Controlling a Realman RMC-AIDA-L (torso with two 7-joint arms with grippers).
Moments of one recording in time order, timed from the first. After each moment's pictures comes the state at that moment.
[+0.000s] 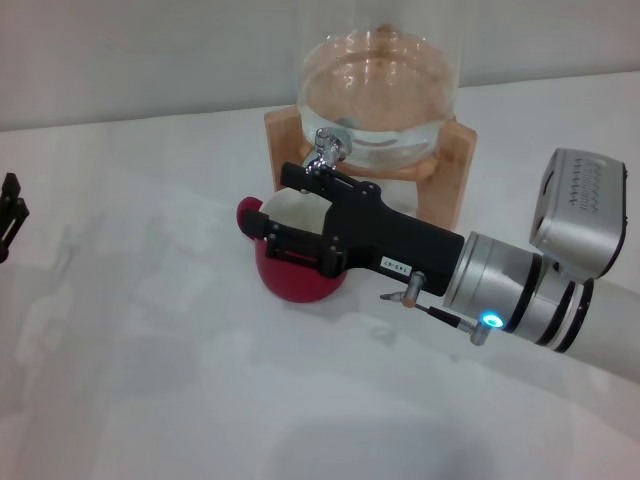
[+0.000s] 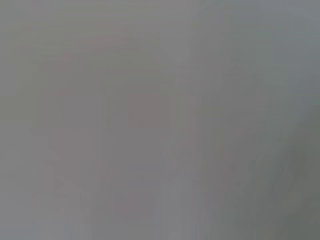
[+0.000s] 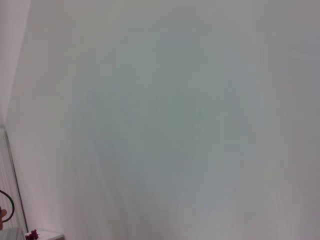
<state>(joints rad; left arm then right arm) -0.34 -2.08 1.80 0.28 -0.25 1.10 -0.07 0.42 2.02 -2.16 -0.60 -0.11 -1.11 0.77</state>
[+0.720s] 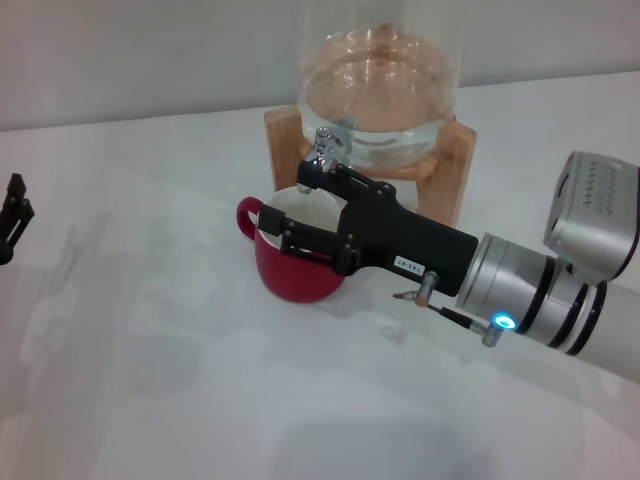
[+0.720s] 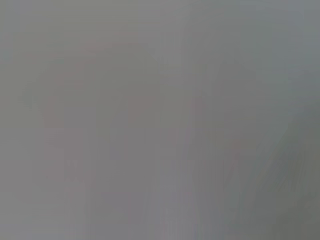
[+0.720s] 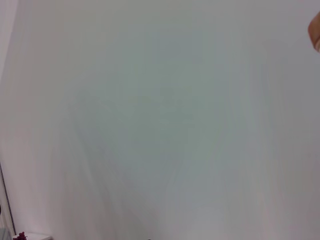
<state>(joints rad) -0.34 -2.08 1.81 0.28 -0.25 1.11 -0.08 0.40 2.01 -2.14 -0.60 -0.11 -1.11 0.77</state>
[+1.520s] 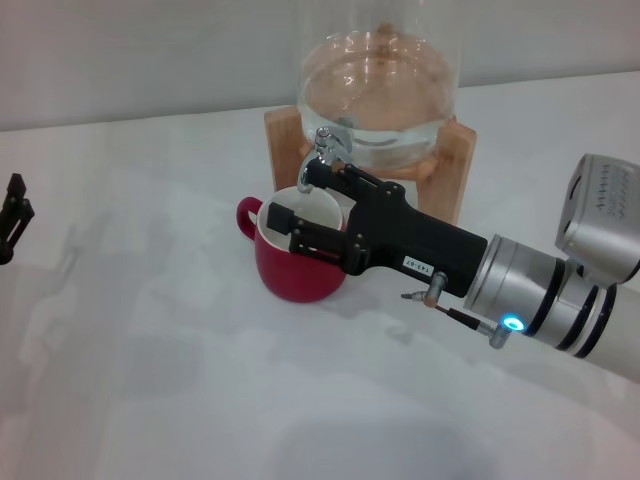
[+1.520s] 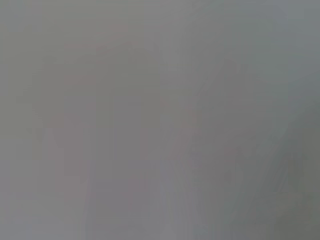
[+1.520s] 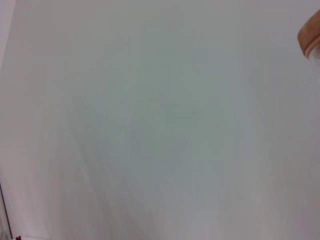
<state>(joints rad) -0.34 -2.08 1.81 0.28 -0.25 1.11 -0.08 0.38 2.01 -2.13 -0.60 -0.12 -1.12 0.77</state>
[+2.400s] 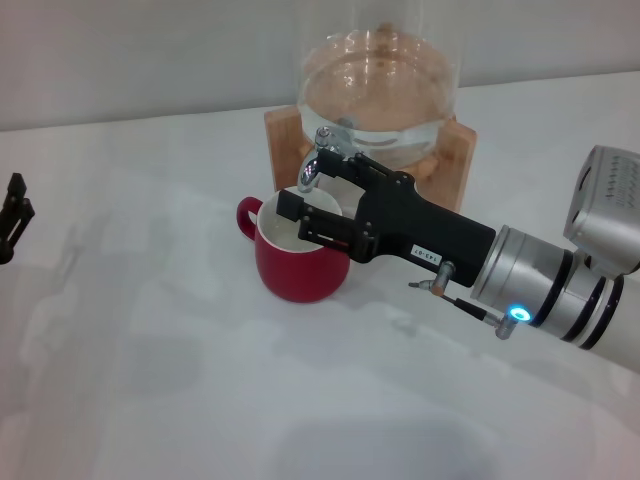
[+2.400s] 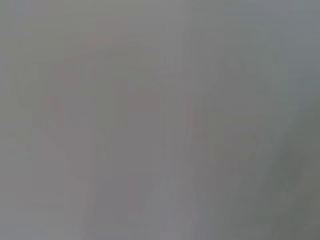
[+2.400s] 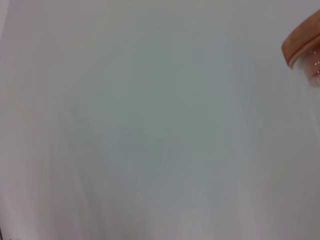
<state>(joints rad) -0.34 -2.08 1.81 0.28 -0.25 1.11 -0.08 0.38 2.00 -2.11 -0.60 -0.12 -1.12 0.77</state>
